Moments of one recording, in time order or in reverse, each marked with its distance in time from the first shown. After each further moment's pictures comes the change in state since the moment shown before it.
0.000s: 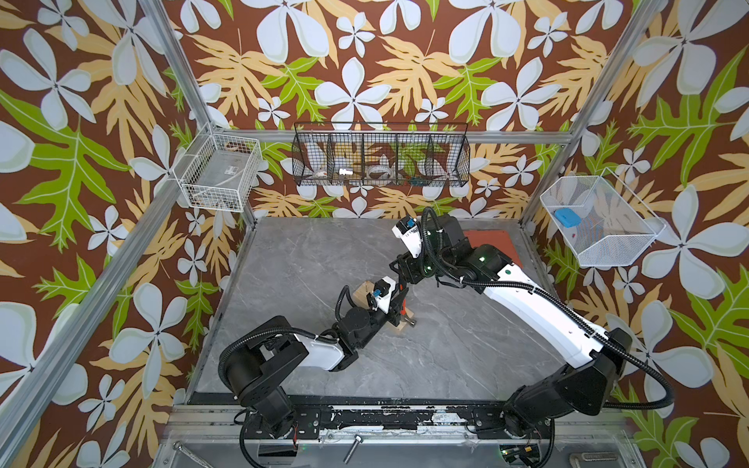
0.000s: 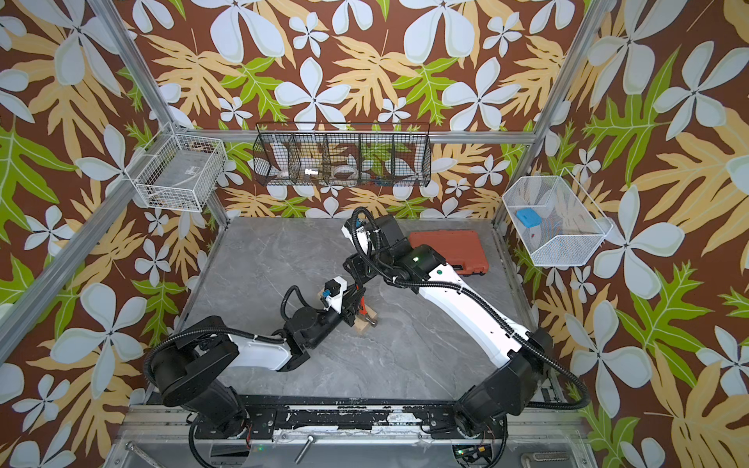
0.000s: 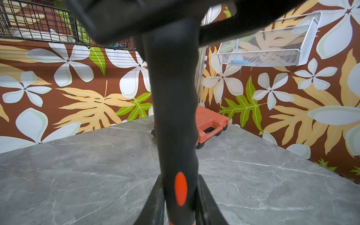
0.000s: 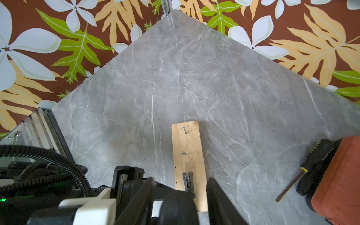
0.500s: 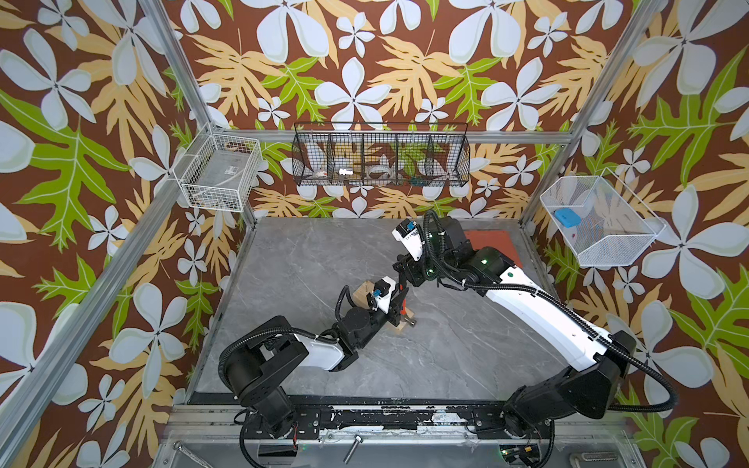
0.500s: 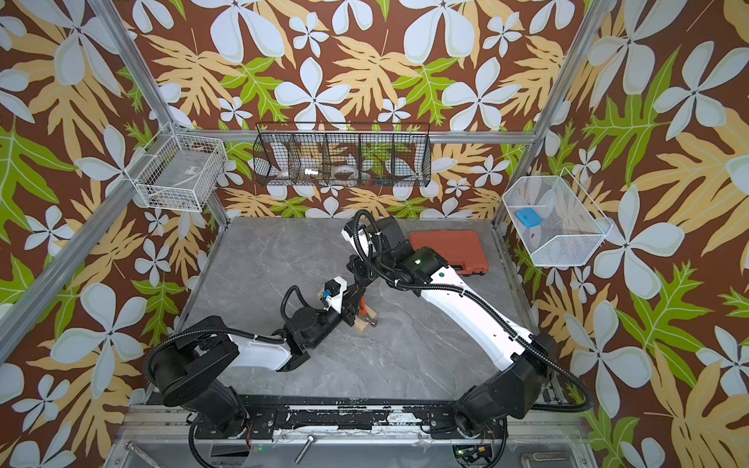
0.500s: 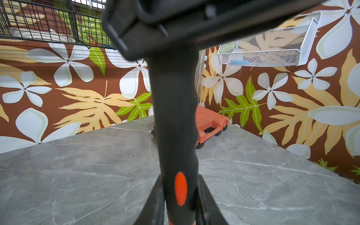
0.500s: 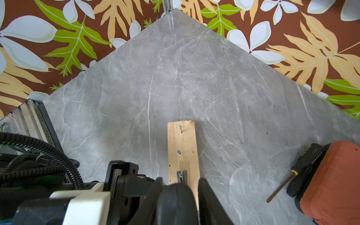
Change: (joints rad) left arm 0.000 -0.002 -0.003 0.000 0.000 0.000; right arm 0.007 -0.012 -0.029 0.015 0.010 -0.058
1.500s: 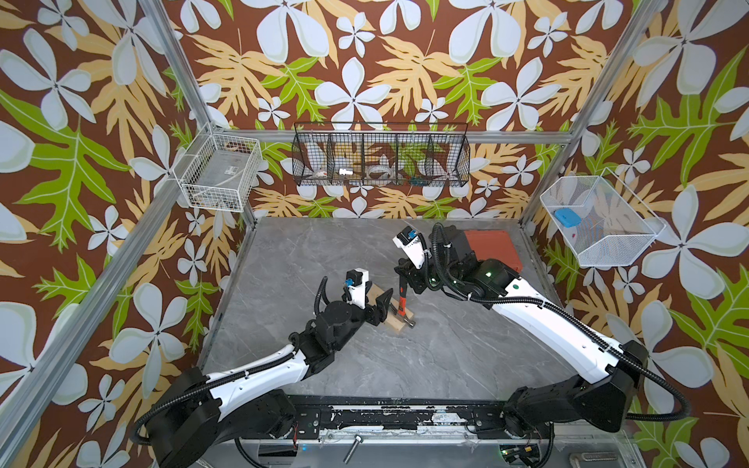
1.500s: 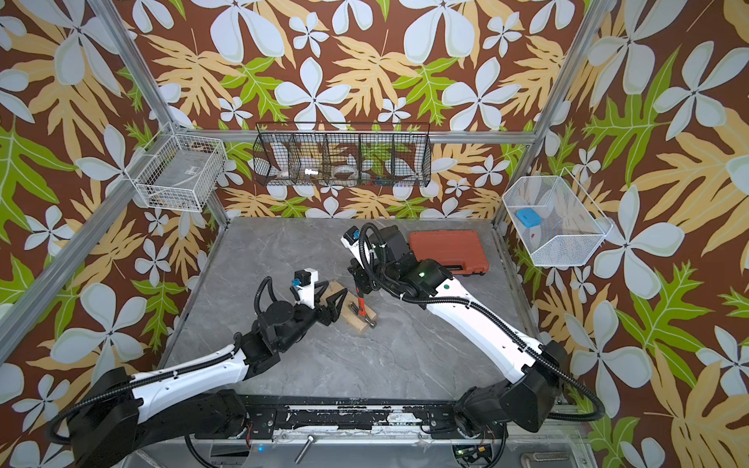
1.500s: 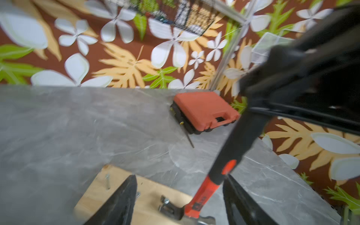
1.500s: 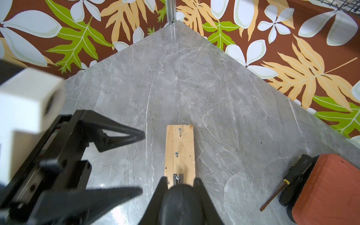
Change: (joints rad) left arm 0.118 -0.540 0.006 -0.825 -0.034 -0.354; right arm 0.023 -0.089 -0.130 0.117 0.041 -0.055
